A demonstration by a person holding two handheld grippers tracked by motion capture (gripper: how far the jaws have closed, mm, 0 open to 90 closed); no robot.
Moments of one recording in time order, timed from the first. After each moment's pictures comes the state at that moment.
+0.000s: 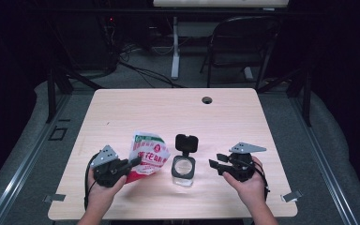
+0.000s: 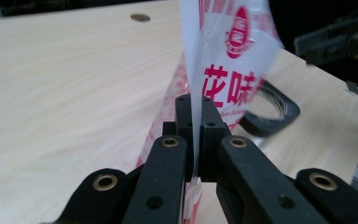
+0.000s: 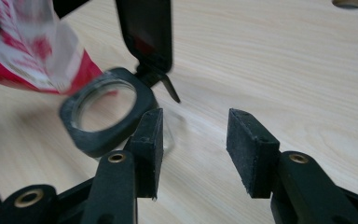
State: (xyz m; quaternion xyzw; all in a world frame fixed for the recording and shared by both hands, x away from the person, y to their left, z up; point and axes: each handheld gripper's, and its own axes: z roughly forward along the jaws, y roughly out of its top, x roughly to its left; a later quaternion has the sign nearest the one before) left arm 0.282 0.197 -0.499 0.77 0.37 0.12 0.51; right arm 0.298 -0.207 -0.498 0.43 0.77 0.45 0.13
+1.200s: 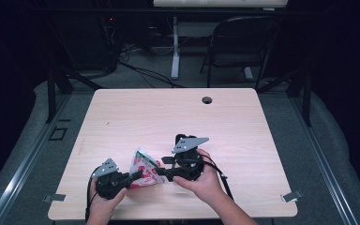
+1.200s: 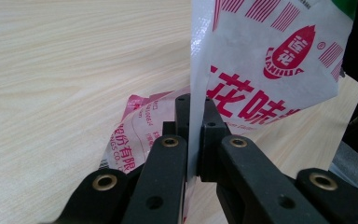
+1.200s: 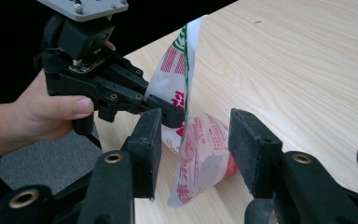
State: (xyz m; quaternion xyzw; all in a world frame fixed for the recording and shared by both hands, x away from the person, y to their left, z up) left arm 0.271 0.200 -0.536 0.76 0.39 0.07 0.51; right arm 0.298 -0.068 -0.457 0.27 0.84 0.47 0.03
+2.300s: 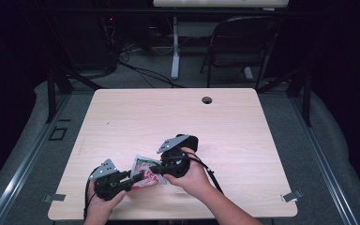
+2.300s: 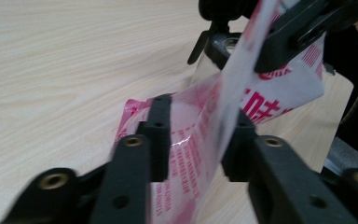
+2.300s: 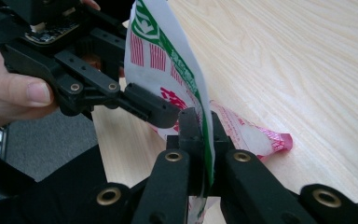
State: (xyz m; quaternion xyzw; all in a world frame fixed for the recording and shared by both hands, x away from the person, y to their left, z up) left arm 0.270 0.205 -0.537 0.77 0.38 0.08 0.51; right arm 0.317 -0.036 -0.476 0.25 0.87 0.42 -0.01
